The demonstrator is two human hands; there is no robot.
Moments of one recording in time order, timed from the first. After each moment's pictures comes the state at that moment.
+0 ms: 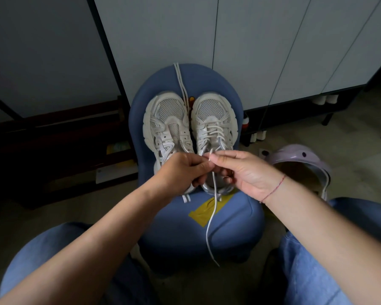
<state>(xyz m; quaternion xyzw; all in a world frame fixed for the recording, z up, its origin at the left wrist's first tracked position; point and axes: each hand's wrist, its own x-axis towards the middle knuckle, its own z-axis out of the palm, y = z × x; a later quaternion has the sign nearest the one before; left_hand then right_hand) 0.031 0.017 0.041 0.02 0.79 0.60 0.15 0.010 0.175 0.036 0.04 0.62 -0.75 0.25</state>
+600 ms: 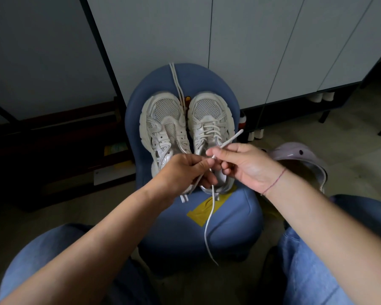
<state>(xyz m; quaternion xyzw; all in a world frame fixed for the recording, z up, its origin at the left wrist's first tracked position) 0.031 0.025 0.040 0.01 0.73 0.65 0.18 -0.001 0.186 0.036 0.00 0.61 -0.76 0.22</state>
